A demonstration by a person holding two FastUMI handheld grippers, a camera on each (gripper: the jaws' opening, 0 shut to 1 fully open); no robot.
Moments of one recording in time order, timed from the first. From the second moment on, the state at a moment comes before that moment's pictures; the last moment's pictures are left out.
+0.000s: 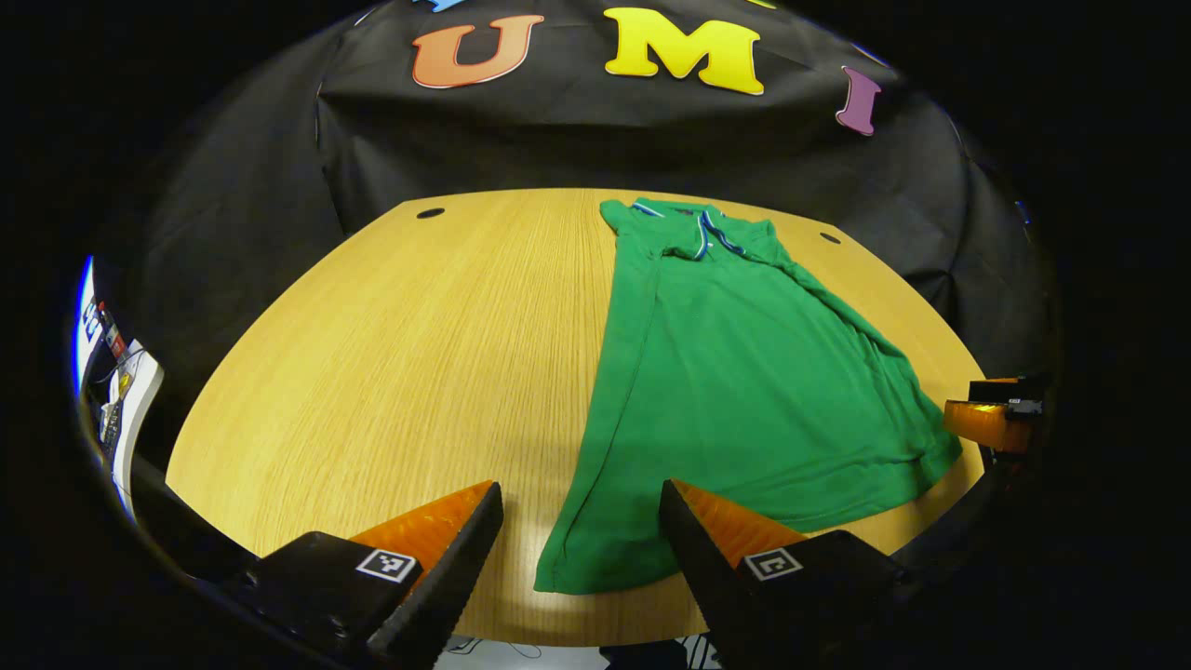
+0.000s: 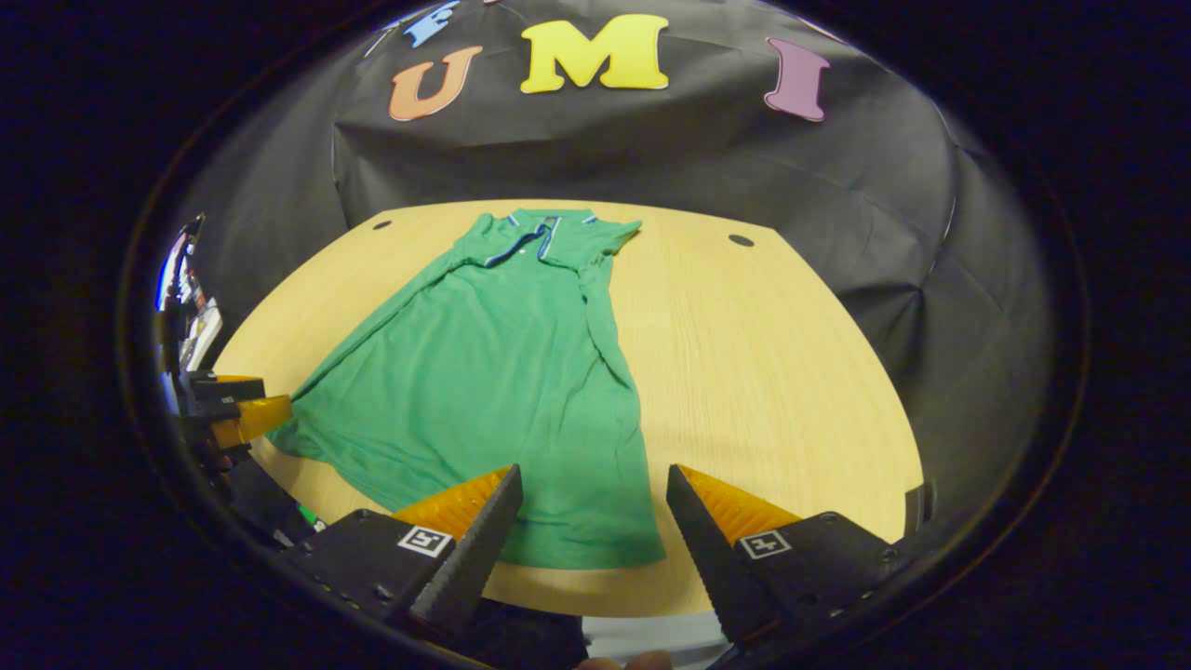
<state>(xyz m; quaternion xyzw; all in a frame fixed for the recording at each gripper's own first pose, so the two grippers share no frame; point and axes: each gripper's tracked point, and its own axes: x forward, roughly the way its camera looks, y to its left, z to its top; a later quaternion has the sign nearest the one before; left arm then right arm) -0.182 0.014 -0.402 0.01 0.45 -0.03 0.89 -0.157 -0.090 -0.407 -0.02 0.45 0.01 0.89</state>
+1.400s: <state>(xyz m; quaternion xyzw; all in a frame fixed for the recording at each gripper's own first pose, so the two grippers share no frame) -0.162 -0.010 -0.376 -0.02 0.46 -0.09 0.88 -0.134 -0.075 -0.407 0.03 0.49 0.07 0.87</state>
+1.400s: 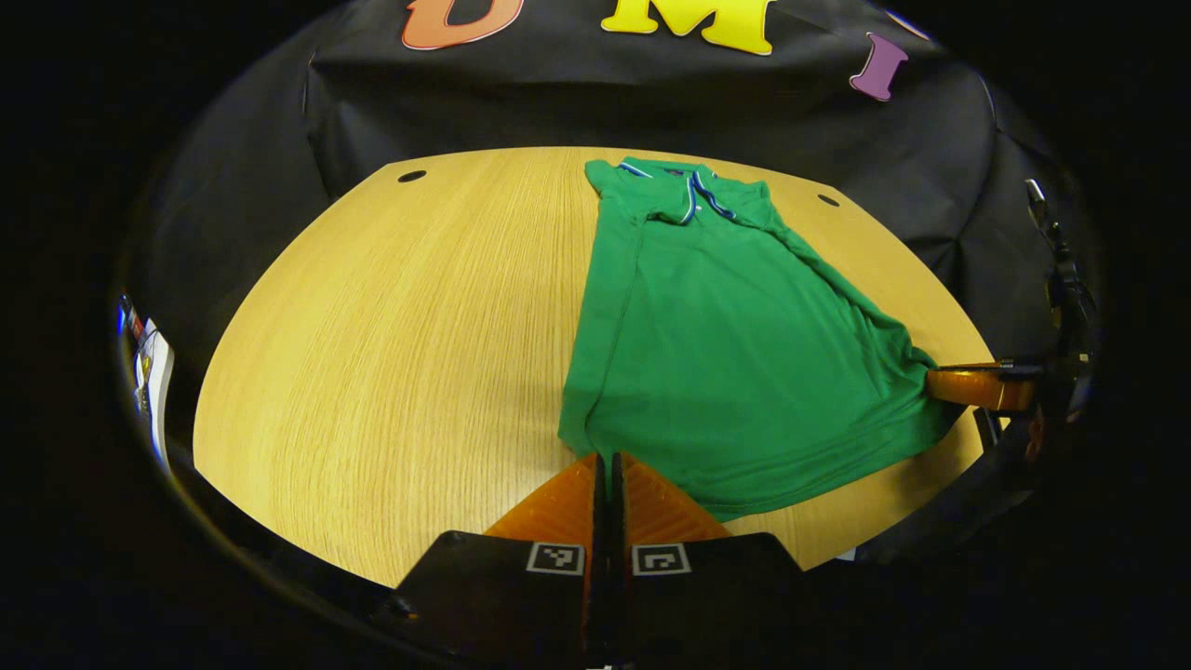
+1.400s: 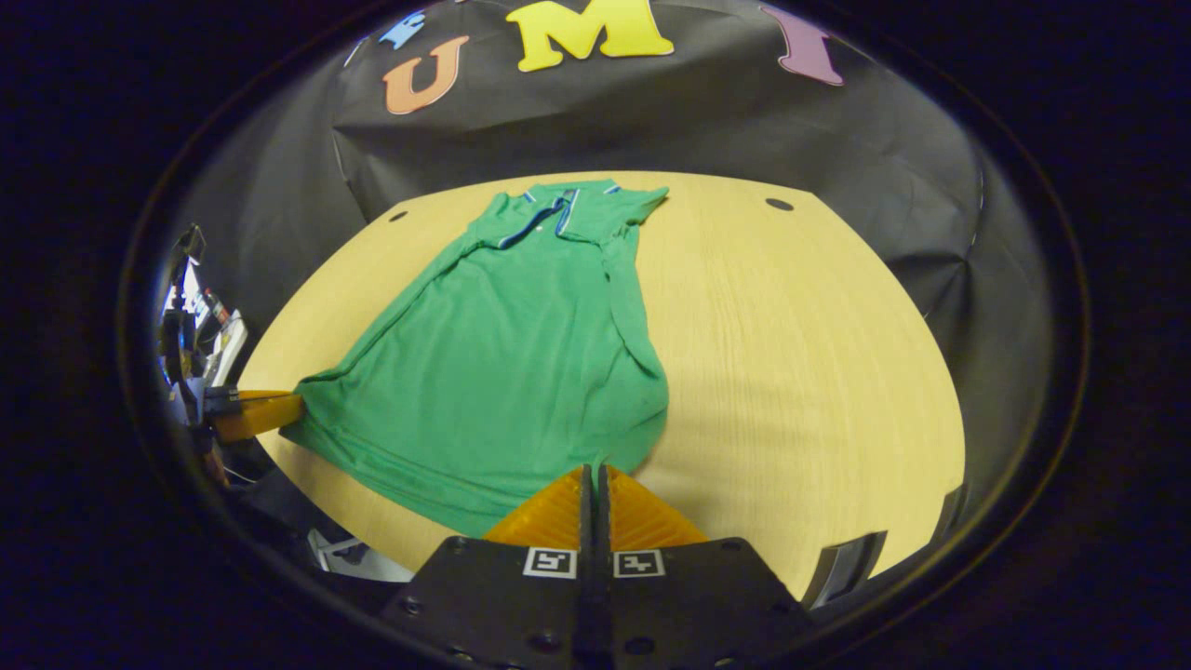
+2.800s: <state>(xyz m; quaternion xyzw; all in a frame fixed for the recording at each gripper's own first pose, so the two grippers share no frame) 0.127 -0.033 -0.274 -0.03 0.30 -0.10 0.95 0.145 -0.084 -0.296 0.06 0.36 0.06 0.93</state>
